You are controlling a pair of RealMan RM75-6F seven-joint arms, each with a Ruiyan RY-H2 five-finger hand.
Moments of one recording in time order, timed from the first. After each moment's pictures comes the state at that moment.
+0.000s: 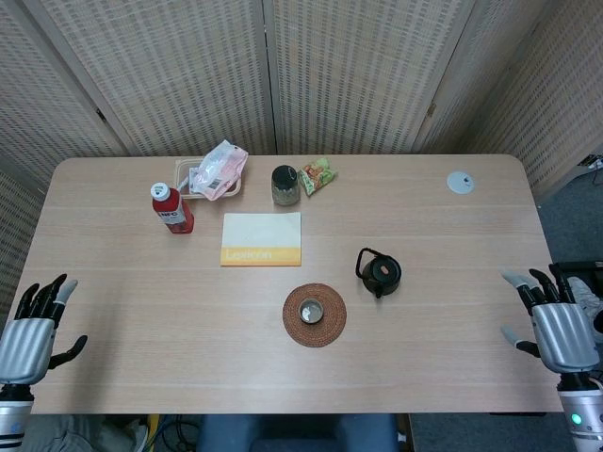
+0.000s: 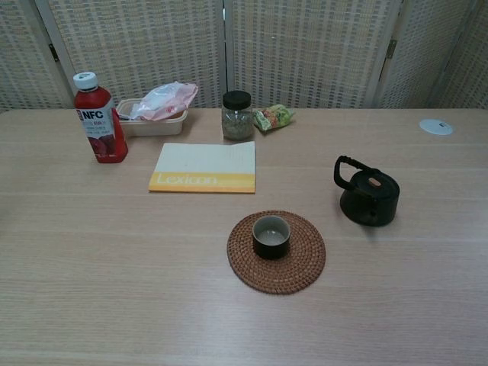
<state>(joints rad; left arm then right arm) -0.11 -1.19 -0.04 -1.54 1.51 1.48 0.10 0.08 -1.11 0.05 -1.63 -1.54 1.49 -0.09</state>
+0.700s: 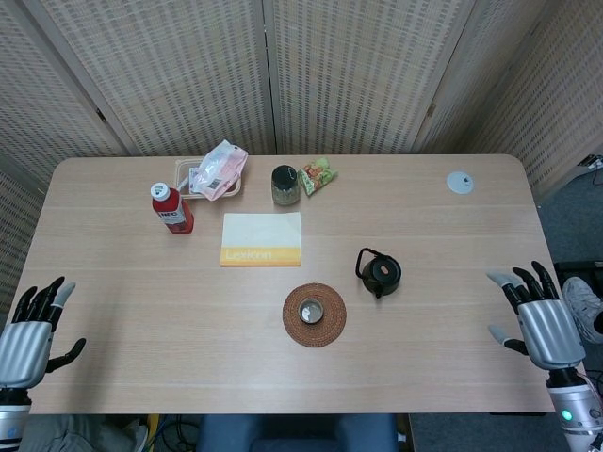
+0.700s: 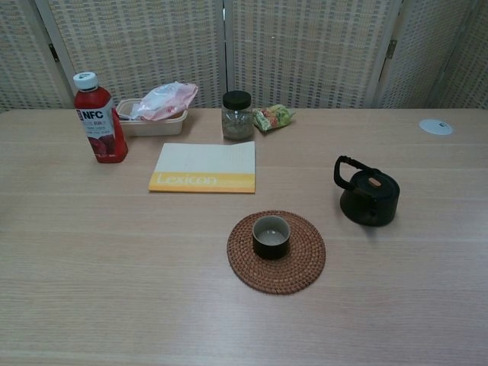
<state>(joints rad) -0.10 -1.18 -0.03 -1.55 1.51 1.50 0.09 0.11 -1.11 0.05 -1.63 -1.58 1.46 -0.08</state>
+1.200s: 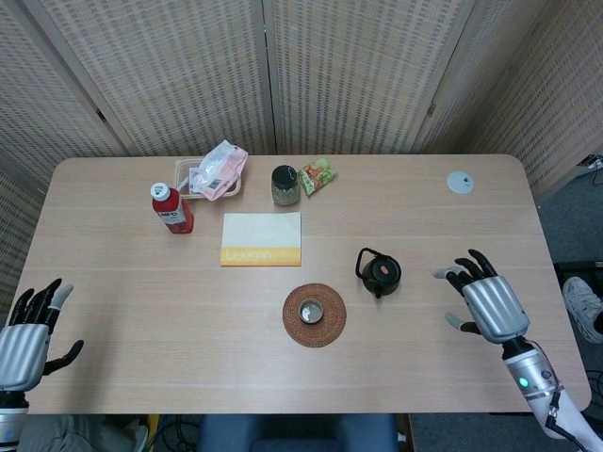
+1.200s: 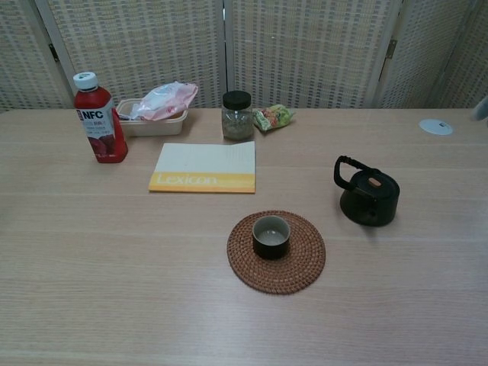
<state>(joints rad) -0.08 -1.18 -0.03 -1.55 1.52 1.51 0.08 0.30 -1.11 0.09 -1.70 -1.56 1.21 -0.13</state>
